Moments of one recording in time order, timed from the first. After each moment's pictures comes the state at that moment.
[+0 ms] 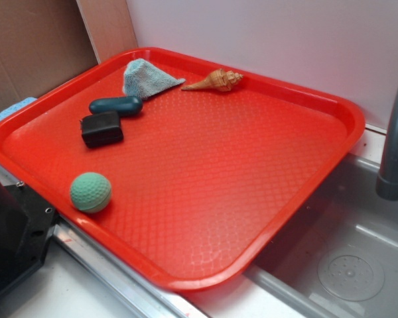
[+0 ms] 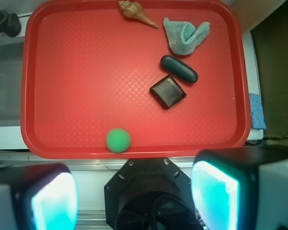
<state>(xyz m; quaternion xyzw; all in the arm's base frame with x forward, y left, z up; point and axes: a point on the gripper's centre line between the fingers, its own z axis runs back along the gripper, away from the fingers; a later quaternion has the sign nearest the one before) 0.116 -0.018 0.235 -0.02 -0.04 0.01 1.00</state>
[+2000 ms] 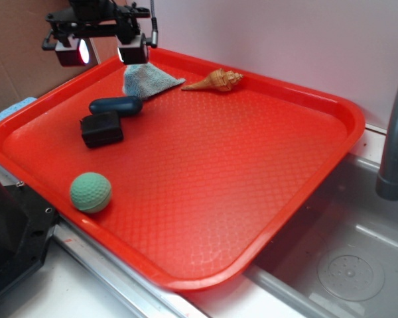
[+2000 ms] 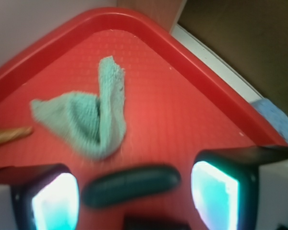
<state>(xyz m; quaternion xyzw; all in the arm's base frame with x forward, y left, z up) 0.246 0.084 0.077 0.10 -0.11 0.39 0.91</state>
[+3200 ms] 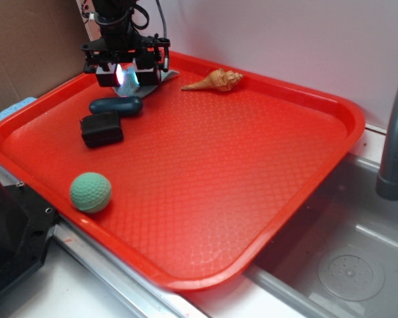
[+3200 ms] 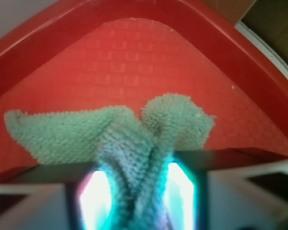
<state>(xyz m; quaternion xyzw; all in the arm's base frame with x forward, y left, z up) 0.281 0.106 0.030 0.07 -0.12 0.36 0.92</state>
